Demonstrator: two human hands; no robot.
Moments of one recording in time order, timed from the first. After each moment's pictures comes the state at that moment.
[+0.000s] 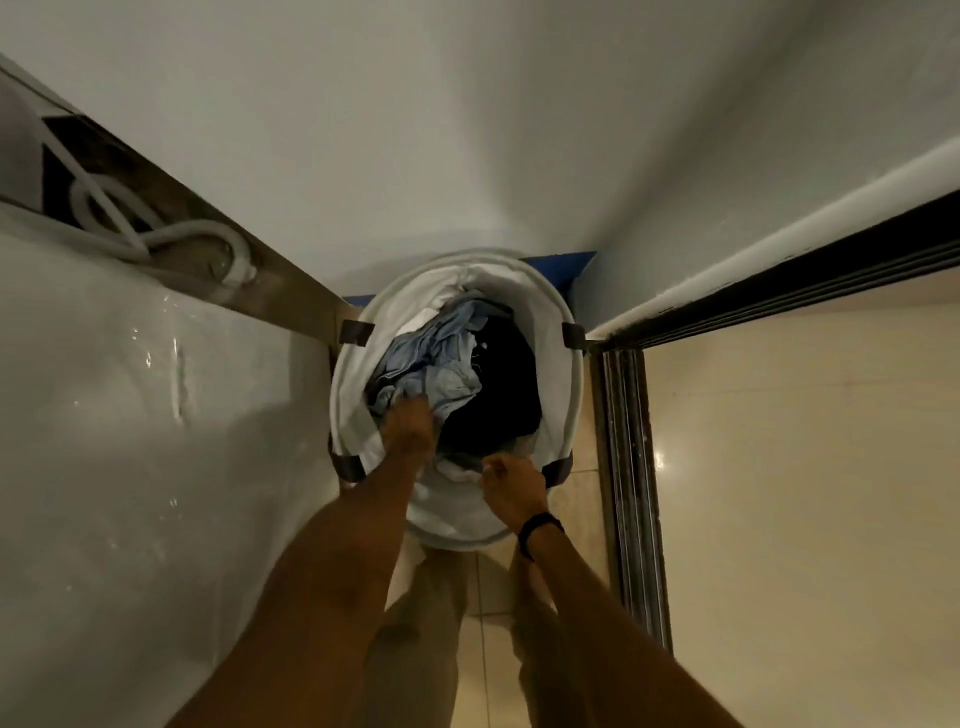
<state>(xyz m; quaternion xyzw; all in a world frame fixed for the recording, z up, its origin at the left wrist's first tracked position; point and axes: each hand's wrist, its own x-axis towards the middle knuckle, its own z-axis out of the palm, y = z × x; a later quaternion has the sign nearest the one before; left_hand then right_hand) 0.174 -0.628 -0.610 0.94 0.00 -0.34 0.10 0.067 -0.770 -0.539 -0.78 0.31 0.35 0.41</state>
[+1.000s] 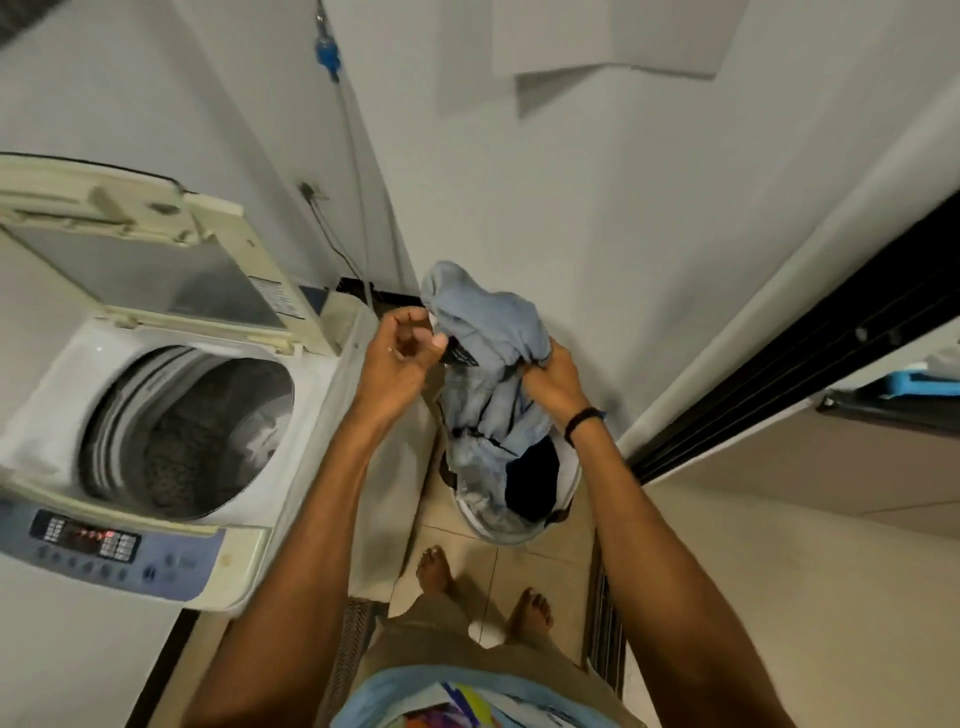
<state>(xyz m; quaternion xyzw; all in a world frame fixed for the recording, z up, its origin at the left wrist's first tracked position) 0.115 -0.592 0.063 0.78 0.10 0.00 0.62 0.157 -0.792 -0.026 -0.78 0.08 0.11 0.61</state>
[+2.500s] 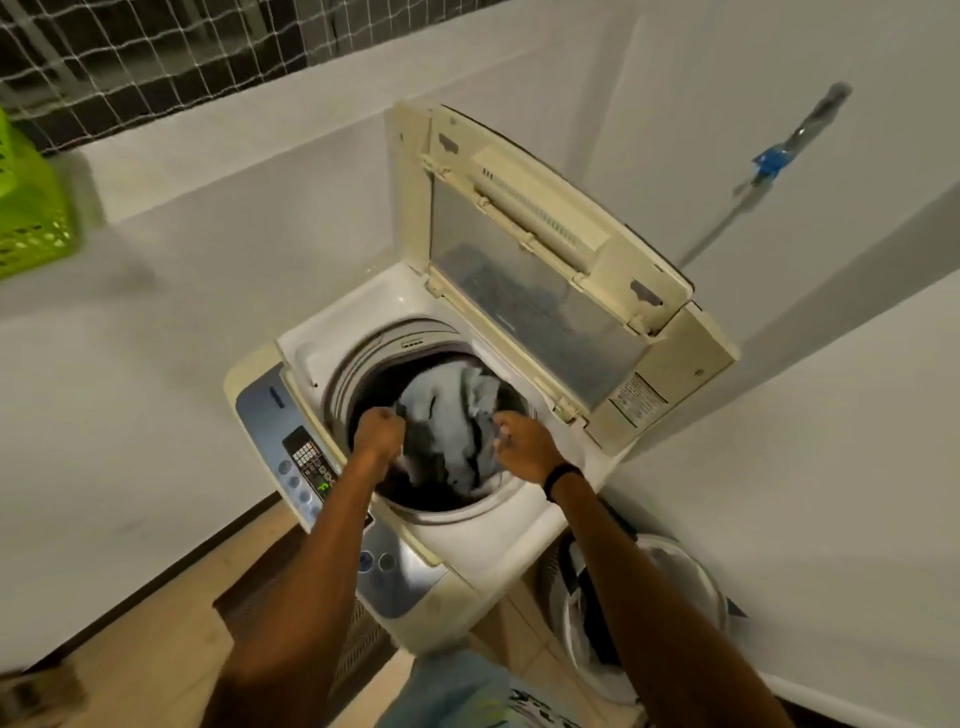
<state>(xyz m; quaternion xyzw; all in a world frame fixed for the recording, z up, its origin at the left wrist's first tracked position) 0.052 -0.150 -0.131 0.57 0.57 -0.01 0.59 0.178 -0.359 -0.030 -0.85 -0.30 0.36 0.25</state>
